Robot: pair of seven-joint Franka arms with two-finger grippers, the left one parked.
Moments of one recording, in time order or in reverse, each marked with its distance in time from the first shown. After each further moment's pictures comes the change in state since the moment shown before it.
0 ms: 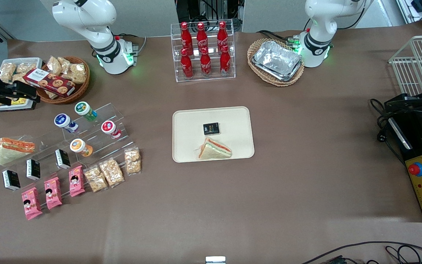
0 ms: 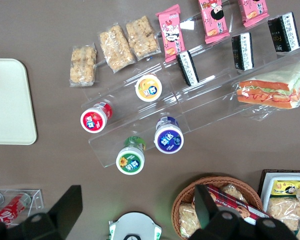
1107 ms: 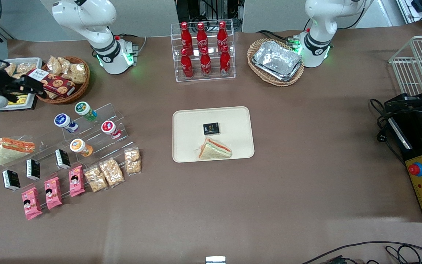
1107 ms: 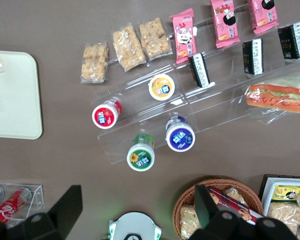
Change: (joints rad) arm 0.005 -0.060 0.048 -0.046 0.000 0.008 0.001
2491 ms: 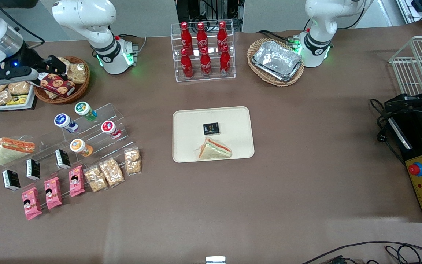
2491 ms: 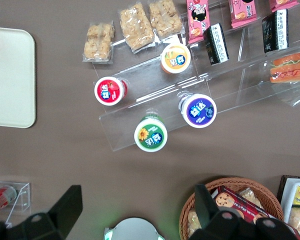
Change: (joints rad) arm 0.004 -0.355 0.025 -0.472 0.000 0.212 0.000
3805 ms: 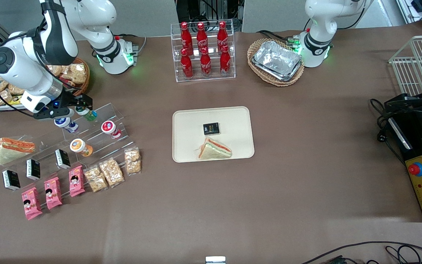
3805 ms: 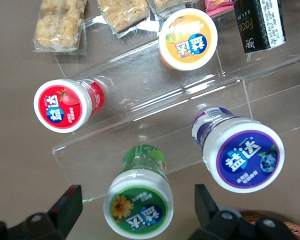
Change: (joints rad) arm -0.005 0.186 -0.004 -0.293 0.000 0.432 0.000
